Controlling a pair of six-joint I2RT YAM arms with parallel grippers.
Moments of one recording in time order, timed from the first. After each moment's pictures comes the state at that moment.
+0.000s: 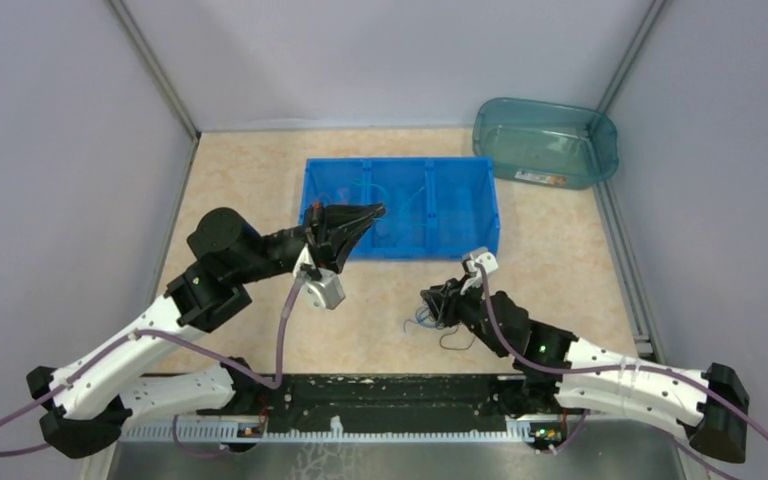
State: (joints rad) left arm -0.96 0.90 1.08 0.03 0.41 1.01; right arm 1.12 0.63 0.30 0.06 0.45 0.48
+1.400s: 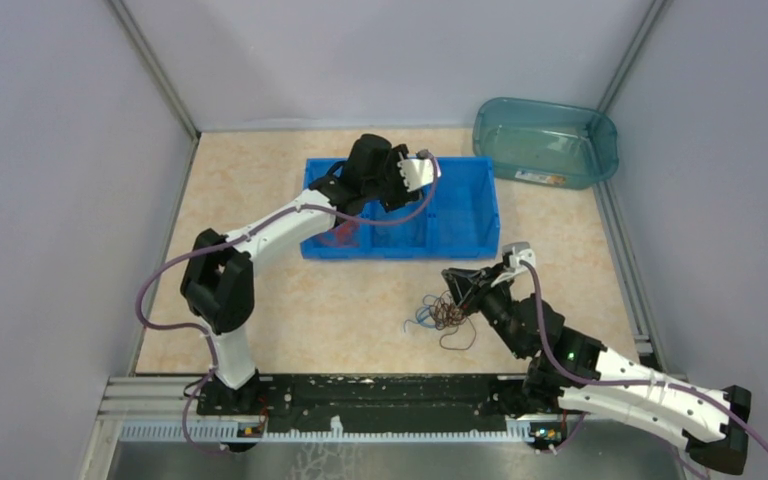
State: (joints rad) left arm -0.70 1.85 1.51 -0.16 0.05 0.71; right arm 1.12 0.39 0.36 0.02 0.58 0.46
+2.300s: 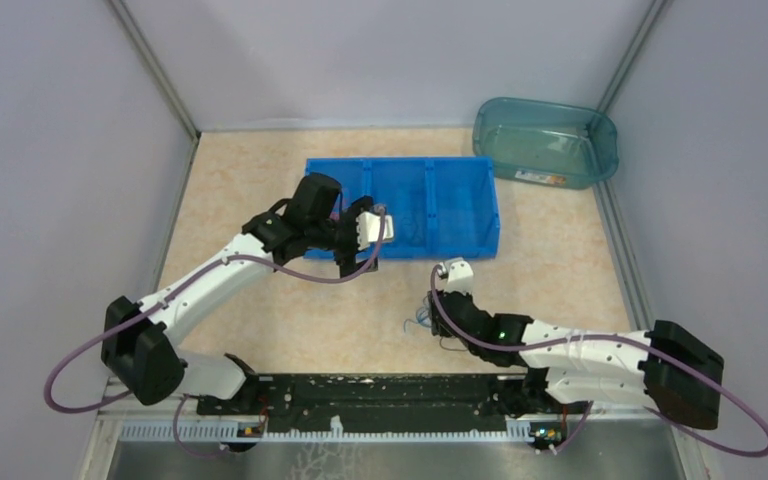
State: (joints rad) left arm -0.68 1.37 1.14 -0.48 0.46 0.73; right arm 1.12 0.98 0.36 -0.13 0.54 0.60
